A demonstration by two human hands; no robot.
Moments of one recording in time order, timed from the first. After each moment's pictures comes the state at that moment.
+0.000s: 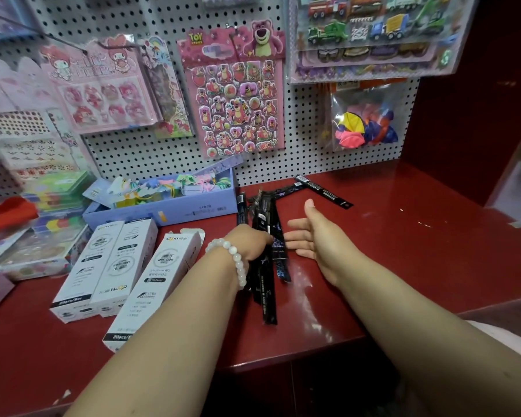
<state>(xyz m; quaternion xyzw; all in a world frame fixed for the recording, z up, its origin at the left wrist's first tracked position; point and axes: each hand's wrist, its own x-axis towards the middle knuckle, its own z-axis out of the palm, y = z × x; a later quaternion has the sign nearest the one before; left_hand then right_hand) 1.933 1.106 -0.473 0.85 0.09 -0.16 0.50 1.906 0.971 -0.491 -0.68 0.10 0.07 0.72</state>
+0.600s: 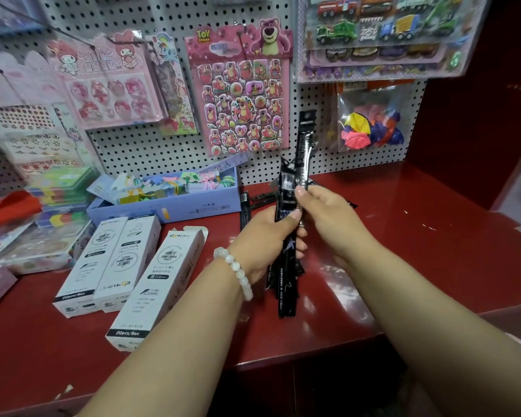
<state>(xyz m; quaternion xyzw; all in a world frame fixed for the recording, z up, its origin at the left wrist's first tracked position) 1.903 1.091 -0.463 0.69 -0.11 -0.15 0.70 1.897 0.974 -0.456 -0.64 -0.05 -0.02 0.76</state>
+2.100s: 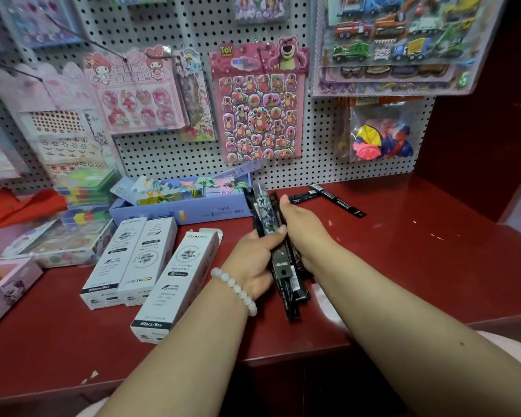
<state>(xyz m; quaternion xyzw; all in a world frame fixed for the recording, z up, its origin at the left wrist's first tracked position) 1.890 1.118 -0.473 0.50 0.02 -0.15 0.85 1.908 1.027 -0.453 -0.73 0.05 0.02 0.68</state>
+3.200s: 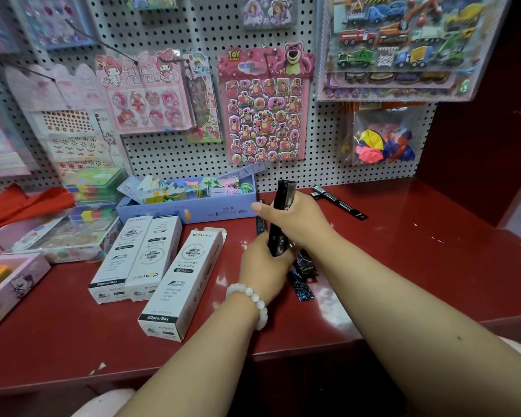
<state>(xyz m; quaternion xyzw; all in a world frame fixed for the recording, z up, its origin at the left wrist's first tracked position) 1.880 1.119 -0.498 0.81 -0.04 0.06 0.59 1.913 1.026 -0.444 -0.83 -0.08 -0.10 0.54</state>
